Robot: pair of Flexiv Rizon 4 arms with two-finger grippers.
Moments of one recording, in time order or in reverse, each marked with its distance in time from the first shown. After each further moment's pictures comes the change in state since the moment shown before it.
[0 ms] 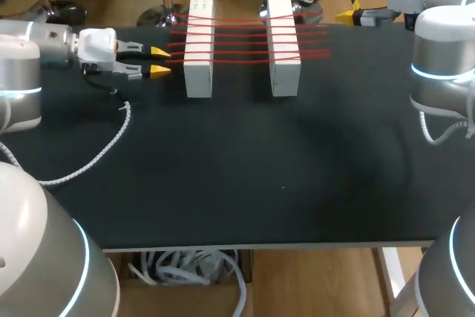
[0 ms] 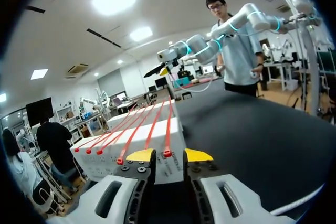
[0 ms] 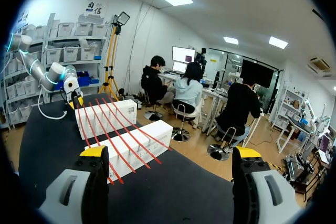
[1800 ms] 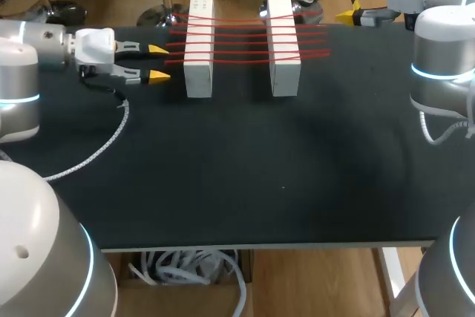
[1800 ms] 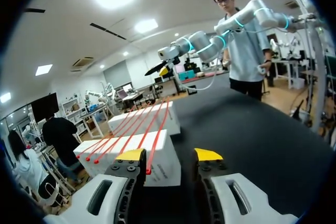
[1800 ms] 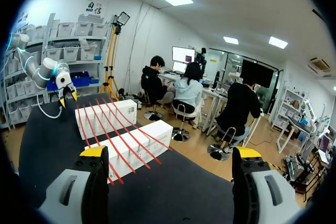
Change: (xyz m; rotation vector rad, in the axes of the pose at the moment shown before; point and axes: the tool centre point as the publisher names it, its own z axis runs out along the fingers) left arm 0.024 -0.031 -0.005 -0.082 -0.055 -0.020; right arm 0.000 0.000 0.000 0.000 0.000 0.000
